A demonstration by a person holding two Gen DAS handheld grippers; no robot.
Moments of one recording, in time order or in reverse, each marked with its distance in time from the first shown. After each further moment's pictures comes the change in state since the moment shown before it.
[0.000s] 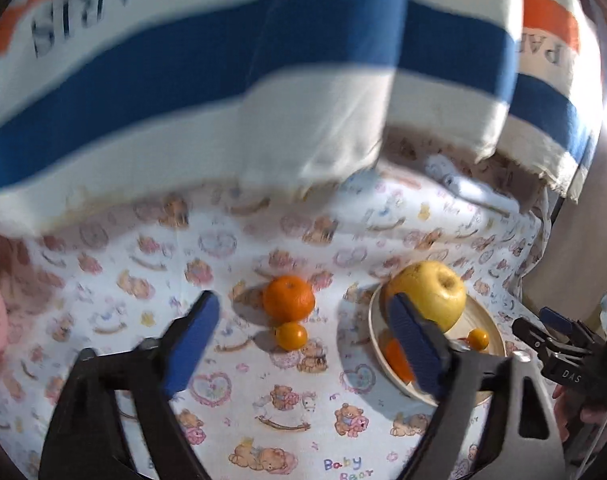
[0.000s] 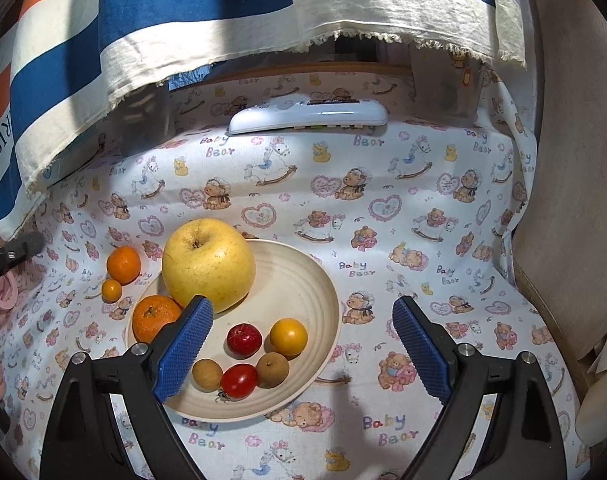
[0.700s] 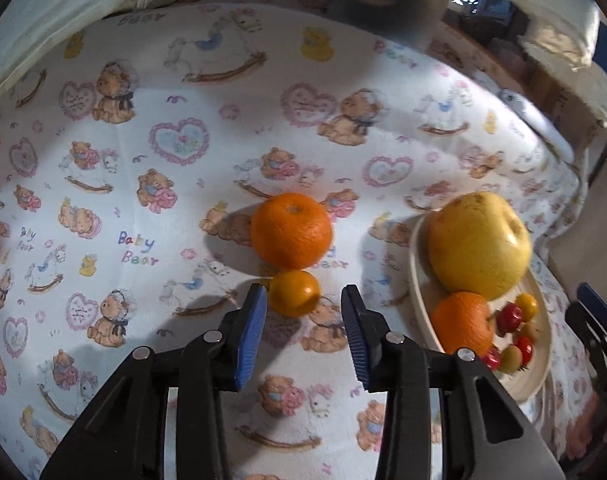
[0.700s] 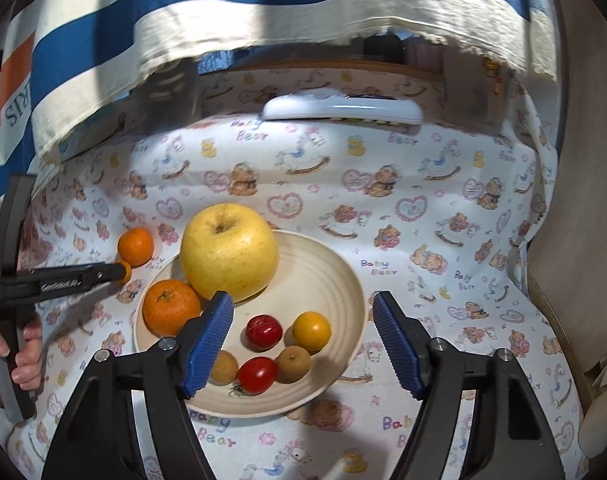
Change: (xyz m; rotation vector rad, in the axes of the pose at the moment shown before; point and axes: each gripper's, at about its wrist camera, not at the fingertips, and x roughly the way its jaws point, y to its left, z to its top) left arm 0.086 0.004 -0.030 -0.032 0.232 0.017; right arm 0.004 0.022 -0.008 -0.088 0.001 0.032
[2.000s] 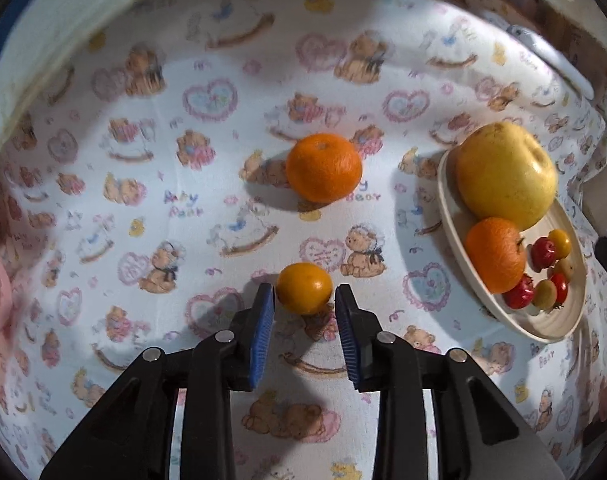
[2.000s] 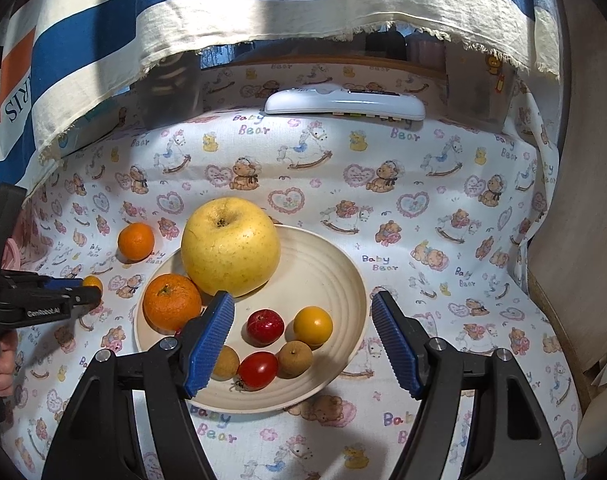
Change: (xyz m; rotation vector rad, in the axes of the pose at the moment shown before) left arm -0.006 -0.001 -0.022 0.081 0.159 0.169; right arm 0.000 -0.002 -0.001 0.014 0.017 -0.005
